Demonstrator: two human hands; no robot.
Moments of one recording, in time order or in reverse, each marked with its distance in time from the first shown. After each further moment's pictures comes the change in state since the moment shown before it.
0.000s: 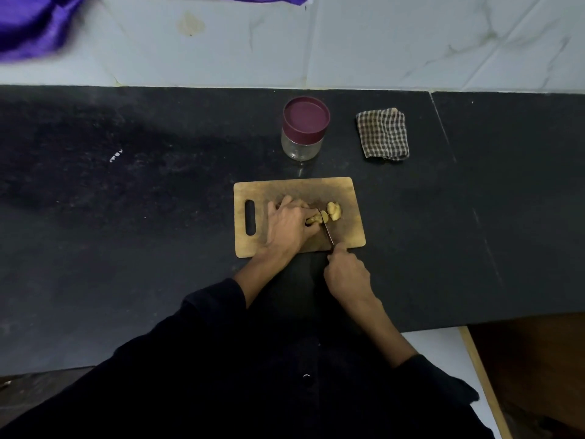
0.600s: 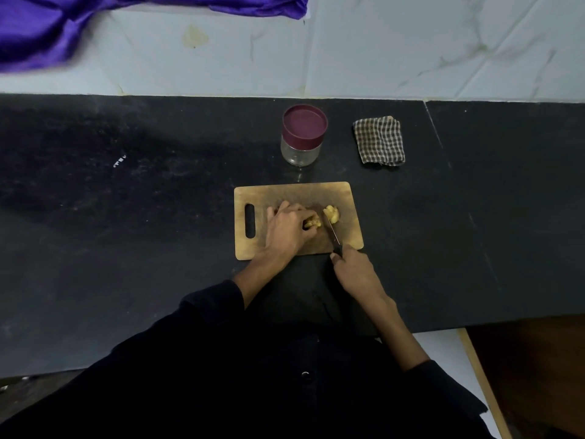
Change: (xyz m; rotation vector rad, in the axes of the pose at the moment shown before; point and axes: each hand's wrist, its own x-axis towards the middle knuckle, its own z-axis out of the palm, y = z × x) left_hand -0.002 -0.005 0.006 -0.074 0.060 0.009; right_hand 0.008 0.019 -0.013 0.214 -0.059 0.021
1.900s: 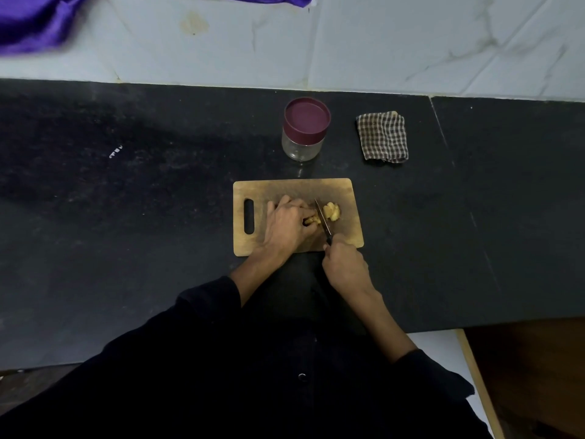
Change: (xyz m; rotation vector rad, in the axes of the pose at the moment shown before) left_hand 0.003 0.000 -0.003 0.034 -0.049 0.011; right_hand 0.002 -0.016 0.011 -0.155 0.103 -0.109
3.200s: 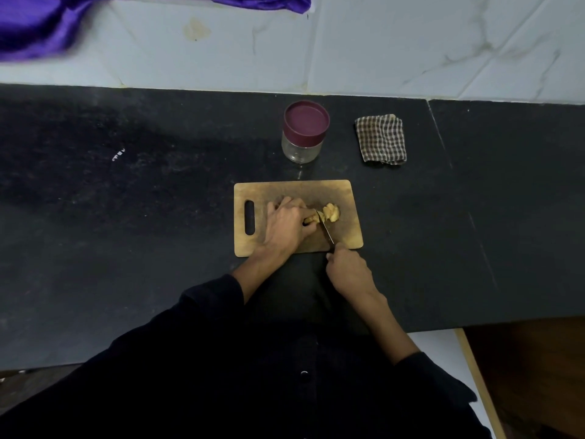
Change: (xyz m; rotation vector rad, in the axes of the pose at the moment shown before) left_hand 0.000 0.001 0.000 0.004 0.014 0.006; right_hand -0.004 0.007 0.000 -0.030 -0.076 0.080
